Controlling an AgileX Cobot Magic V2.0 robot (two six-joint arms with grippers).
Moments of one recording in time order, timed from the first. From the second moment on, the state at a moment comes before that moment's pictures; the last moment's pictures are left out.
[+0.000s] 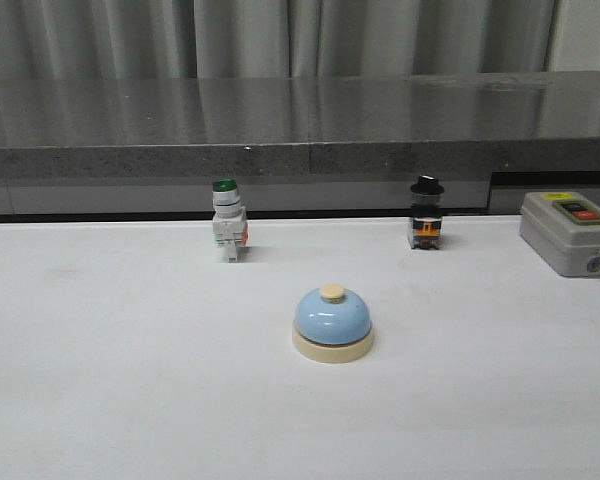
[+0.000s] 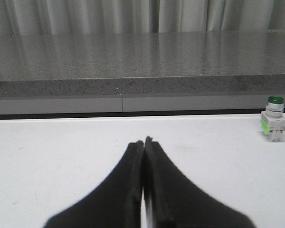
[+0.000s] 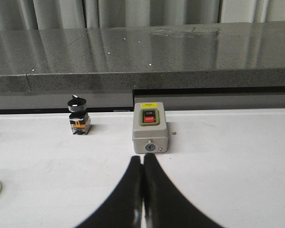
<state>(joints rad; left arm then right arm) 0.01 0.00 0.00 0.01 0.14 -0.04 0.04 -0.01 0.03 -0.11 0.10 0.15</state>
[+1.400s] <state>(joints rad) 0.01 0.00 0.00 0.00 0.05 -0.04 0.04 0.07 -0.22 -0.11 0.34 0.15</state>
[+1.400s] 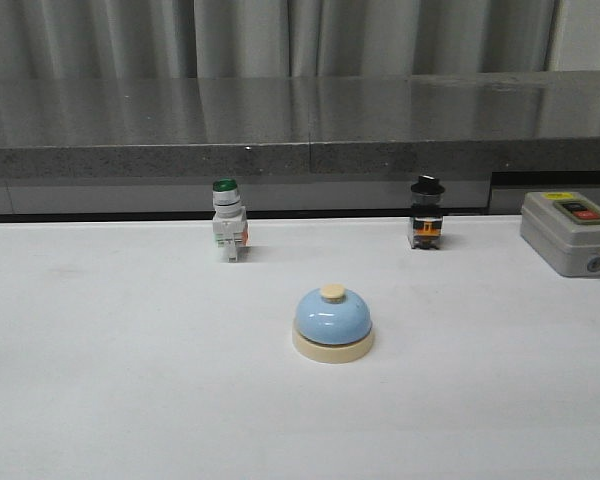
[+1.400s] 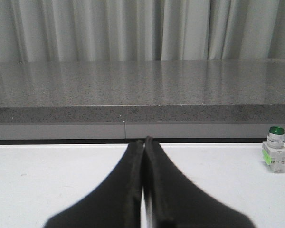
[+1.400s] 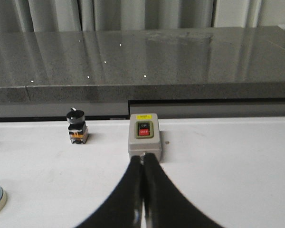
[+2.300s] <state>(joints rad) 0.01 0.00 0.00 0.00 0.05 -0.04 0.26 1.24 -0.88 0.21 0.53 -0.33</state>
